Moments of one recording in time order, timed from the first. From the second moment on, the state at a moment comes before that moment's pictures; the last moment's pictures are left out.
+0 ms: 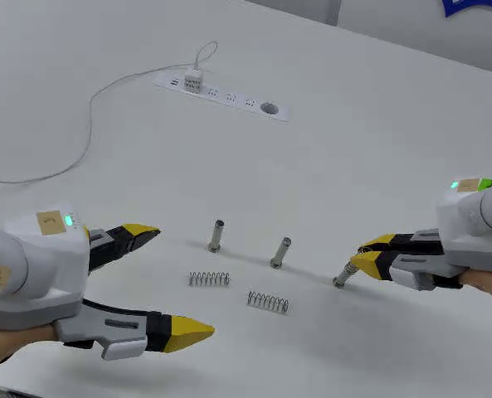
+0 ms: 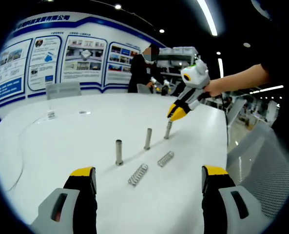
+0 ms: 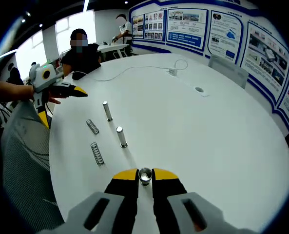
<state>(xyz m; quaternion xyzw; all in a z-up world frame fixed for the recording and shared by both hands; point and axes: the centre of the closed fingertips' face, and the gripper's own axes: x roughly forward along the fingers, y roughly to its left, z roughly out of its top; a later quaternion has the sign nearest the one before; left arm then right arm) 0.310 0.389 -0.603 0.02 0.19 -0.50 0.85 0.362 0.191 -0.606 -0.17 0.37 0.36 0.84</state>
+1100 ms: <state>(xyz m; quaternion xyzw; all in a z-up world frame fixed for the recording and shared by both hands) 0.318 0.406 -0.614 0.01 0.20 -0.47 0.86 0.365 0.191 -0.641 -0.21 0.40 0.36 0.81</state>
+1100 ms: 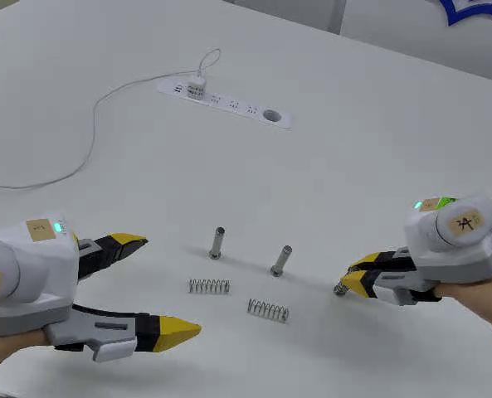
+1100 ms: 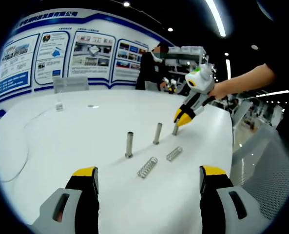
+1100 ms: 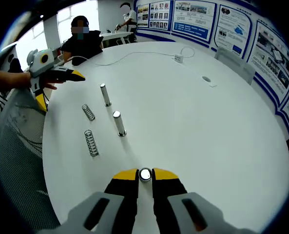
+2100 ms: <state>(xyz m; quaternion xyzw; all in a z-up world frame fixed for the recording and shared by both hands) 0.320 0.407 -0.616 0.00 0.21 -0.46 0.86 0.362 0.200 -0.593 -0.23 0.35 0.36 0.83</state>
